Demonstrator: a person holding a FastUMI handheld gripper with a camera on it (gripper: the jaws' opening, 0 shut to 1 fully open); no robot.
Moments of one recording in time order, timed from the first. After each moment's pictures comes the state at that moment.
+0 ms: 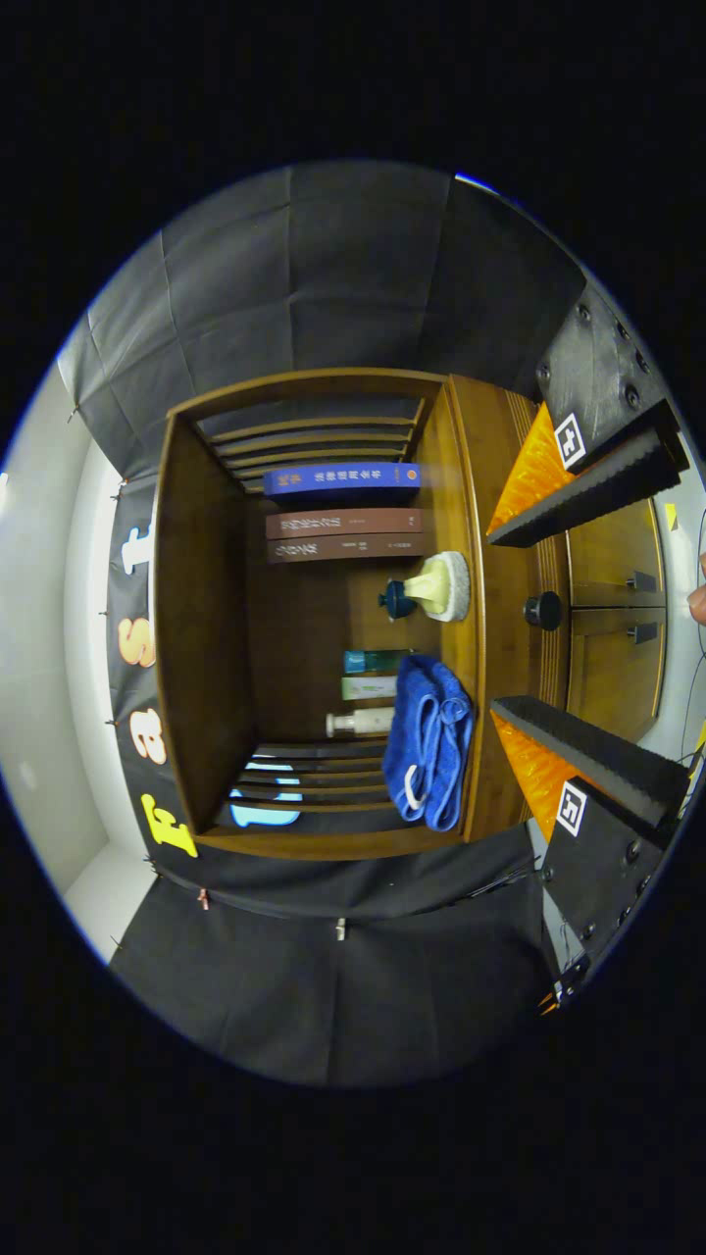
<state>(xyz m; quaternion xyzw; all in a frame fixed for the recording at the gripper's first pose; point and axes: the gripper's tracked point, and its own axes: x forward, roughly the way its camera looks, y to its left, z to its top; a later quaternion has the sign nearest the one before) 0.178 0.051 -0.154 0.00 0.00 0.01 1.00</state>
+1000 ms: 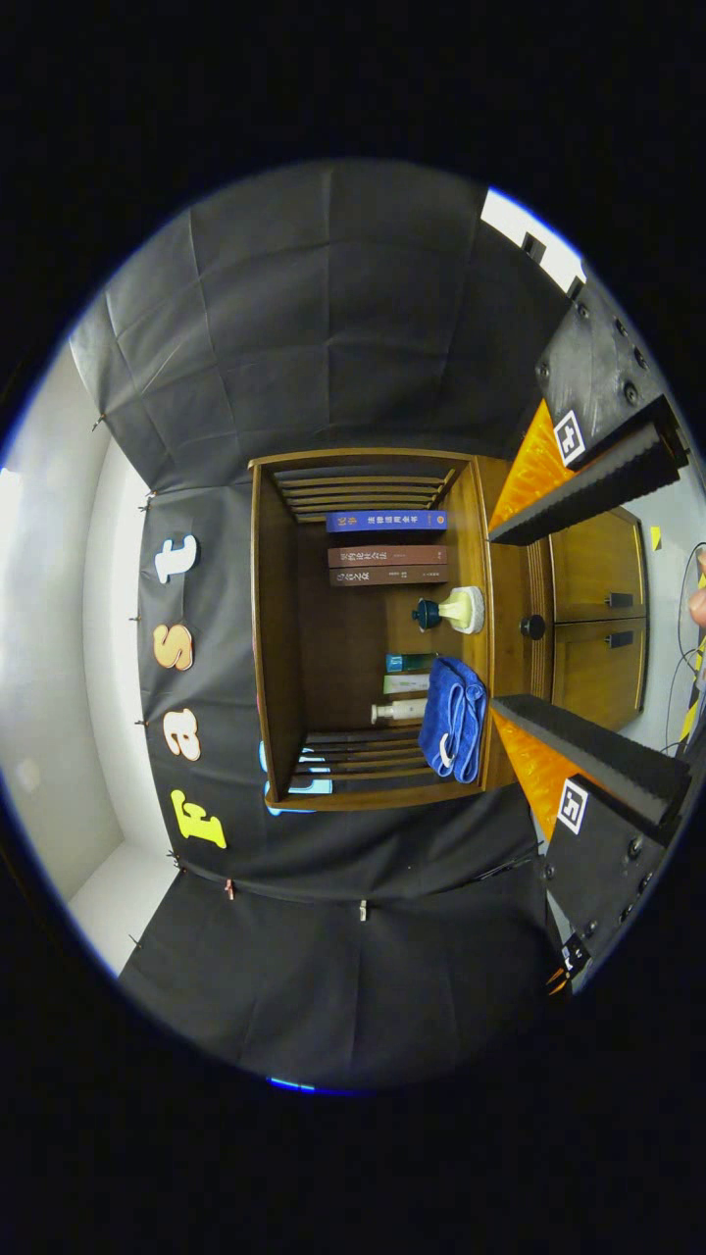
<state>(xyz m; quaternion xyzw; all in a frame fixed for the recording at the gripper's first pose) 0.047 0.036 -0.076 -0.01 0.00 0.01 1.00</state>
